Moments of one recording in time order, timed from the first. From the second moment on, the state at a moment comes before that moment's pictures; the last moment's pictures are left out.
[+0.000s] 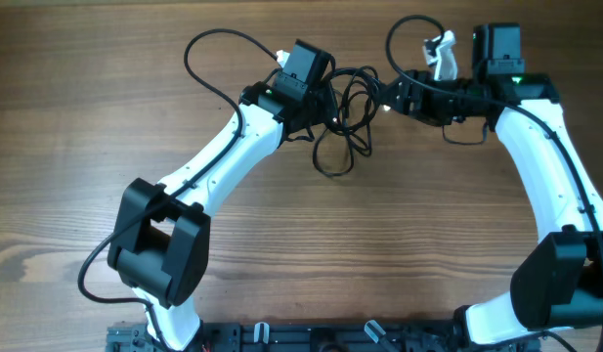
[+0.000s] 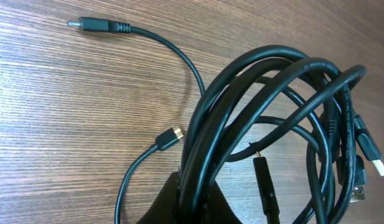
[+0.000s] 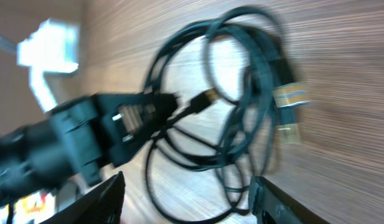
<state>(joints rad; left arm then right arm) -0.54 1.91 1.50 -0.54 0.06 -0.74 0.04 1.69 1.39 -0.77 -0.77 0.24</state>
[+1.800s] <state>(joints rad) -0.14 1.93 1.48 0.11 1.31 -0.82 -0.02 1.70 1.56 -0.84 -0.62 0.16</state>
